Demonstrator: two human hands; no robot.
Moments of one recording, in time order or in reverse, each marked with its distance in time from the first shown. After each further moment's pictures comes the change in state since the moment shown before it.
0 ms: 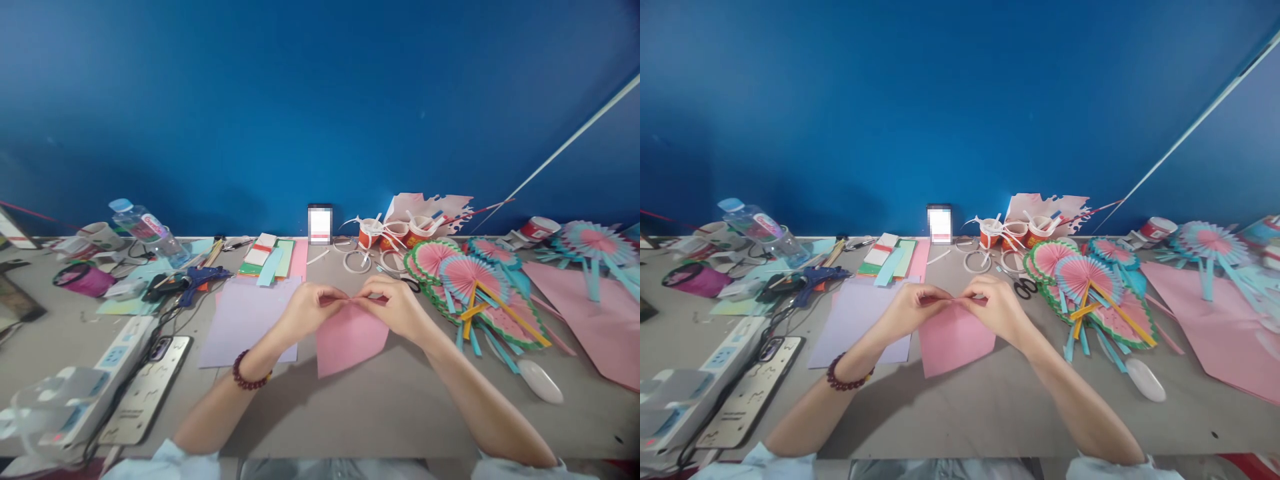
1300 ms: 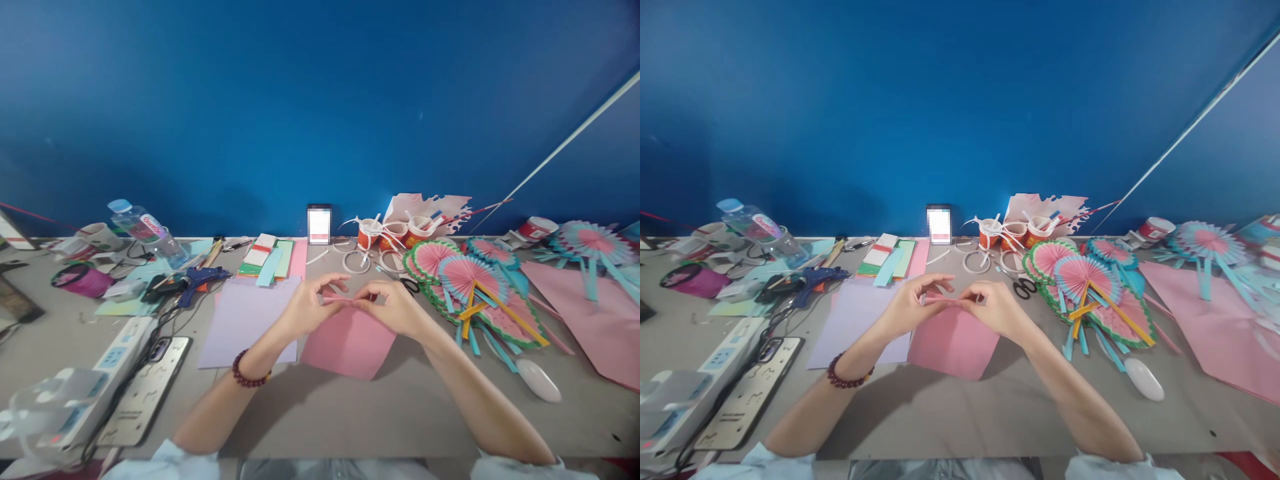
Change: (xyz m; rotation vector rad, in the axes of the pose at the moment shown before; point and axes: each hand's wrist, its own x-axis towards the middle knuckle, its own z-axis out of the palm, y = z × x) left_hand 0.003 0.002 -0.002 -0.174 0.020 0.003; right_hand 0.002 0.002 -0.001 0.070 -0.113 0.159
